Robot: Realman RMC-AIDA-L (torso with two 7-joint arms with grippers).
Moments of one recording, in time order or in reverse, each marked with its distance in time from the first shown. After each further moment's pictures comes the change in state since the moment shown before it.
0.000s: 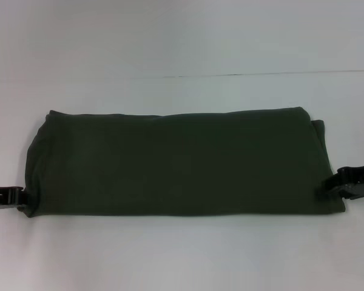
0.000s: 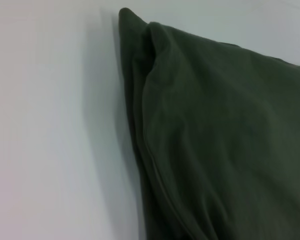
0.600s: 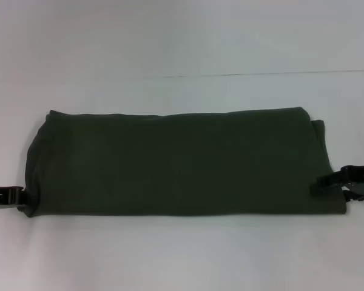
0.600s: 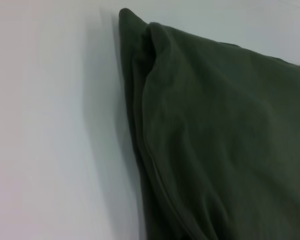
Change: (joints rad) left arm 0.000 0.000 0.002 0.000 -0.001 -0.002 0.000; right arm -0.011 -0.001 0.036 -0.001 0.001 0.000 -0.007
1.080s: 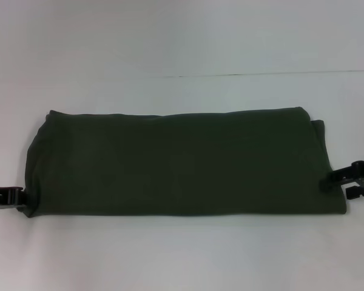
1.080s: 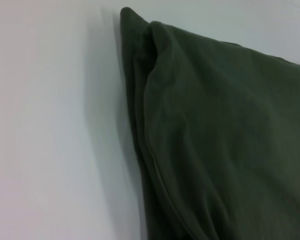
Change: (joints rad) left arm 0.001 0.000 -0.001 0.000 0.002 0.000 0.000; right arm -0.017 -0.013 0.020 -0.039 0.002 -0.031 0.005
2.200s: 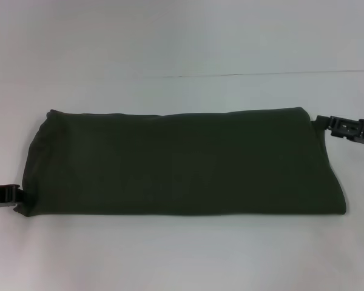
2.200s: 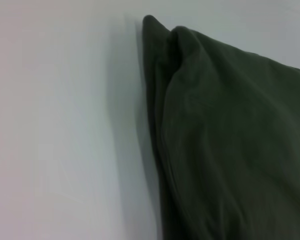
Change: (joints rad) left arm 0.005 -0.003 -0.002 -0.002 0.001 -0.040 -0.024; right arm -0.157 0.032 0.133 0.136 0.580 0.148 -0.560
